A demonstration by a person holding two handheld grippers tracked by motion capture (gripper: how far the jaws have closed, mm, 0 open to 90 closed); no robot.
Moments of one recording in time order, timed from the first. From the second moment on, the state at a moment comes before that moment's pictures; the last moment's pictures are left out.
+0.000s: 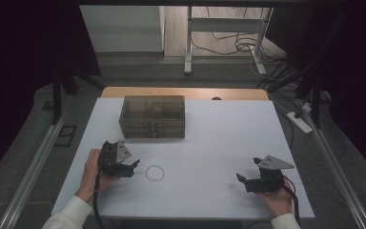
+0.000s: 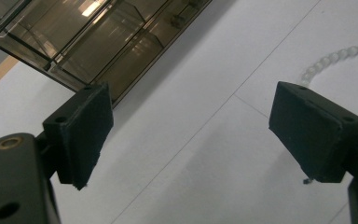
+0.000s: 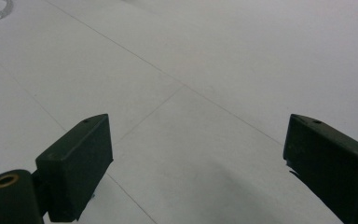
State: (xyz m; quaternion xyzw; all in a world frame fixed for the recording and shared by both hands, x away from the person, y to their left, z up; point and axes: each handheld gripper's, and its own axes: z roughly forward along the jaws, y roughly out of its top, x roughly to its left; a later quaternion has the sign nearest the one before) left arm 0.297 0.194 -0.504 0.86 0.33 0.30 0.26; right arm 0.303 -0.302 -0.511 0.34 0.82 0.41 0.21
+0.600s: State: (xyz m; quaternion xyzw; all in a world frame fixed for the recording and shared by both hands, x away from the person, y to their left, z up) left arm 0.309 0.185 -0.505 0.87 0.31 0.31 0.24; right arm 0.304 -0.301 -0.513 0.34 0.82 0.41 0.21
